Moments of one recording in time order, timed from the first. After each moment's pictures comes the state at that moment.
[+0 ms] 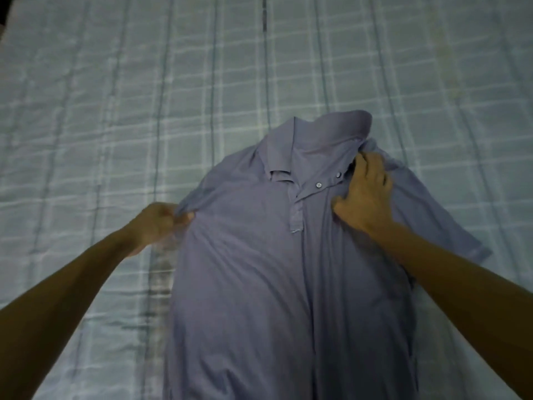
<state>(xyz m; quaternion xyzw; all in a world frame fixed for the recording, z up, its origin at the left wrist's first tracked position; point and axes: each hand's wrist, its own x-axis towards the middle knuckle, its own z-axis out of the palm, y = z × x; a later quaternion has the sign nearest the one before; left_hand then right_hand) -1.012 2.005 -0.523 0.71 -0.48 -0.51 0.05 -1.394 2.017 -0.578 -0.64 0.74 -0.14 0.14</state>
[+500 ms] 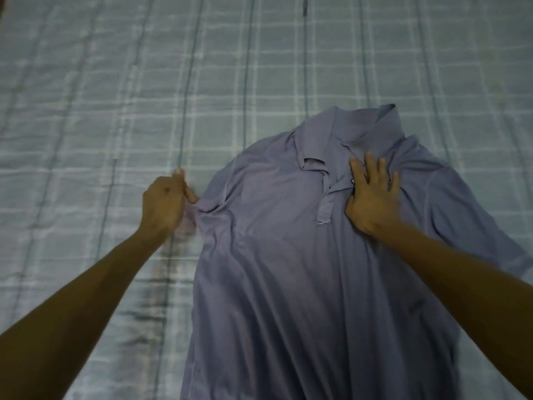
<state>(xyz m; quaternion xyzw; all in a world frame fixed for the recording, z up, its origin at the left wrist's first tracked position) -0.991 2.018 -0.553 0.78 -0.48 -0.32 0.26 -1.345 2.017 -0.613 -0.68 0.73 0.00 0.12</state>
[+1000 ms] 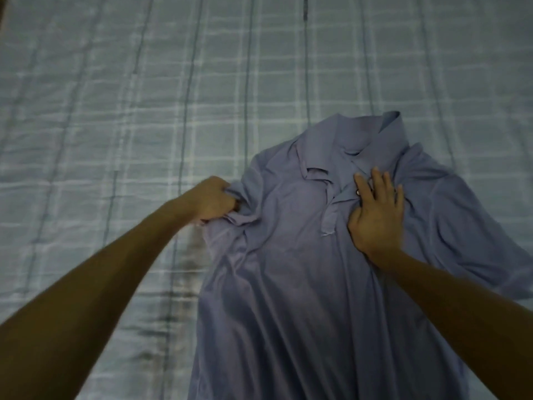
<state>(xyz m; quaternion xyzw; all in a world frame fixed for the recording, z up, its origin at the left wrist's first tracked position) -1.036 1.969 -0.533 0.68 -0.58 -0.46 -0.02 -1.343 2.033 -0.630 -0.67 0.74 -0.12 0.04</state>
